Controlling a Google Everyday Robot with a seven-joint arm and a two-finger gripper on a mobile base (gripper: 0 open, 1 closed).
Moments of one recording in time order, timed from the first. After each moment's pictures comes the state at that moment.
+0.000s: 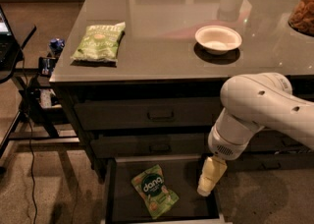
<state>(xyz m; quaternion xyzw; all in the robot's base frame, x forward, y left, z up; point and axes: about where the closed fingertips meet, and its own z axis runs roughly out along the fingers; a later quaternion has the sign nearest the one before) 0.405 -0.159 0.682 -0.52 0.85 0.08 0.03</state>
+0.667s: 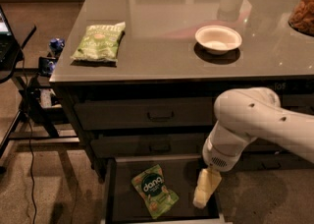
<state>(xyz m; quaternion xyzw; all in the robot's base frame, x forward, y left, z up) 0.389 -0.148 0.650 -0.53 0.84 0.10 0.01</state>
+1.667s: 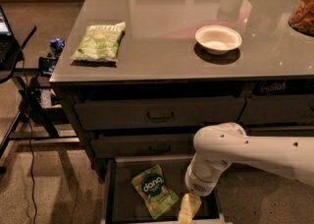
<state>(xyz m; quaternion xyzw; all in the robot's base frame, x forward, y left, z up) 0.359 -0.105 0.540 -0.54 0.83 0.15 -0.02</state>
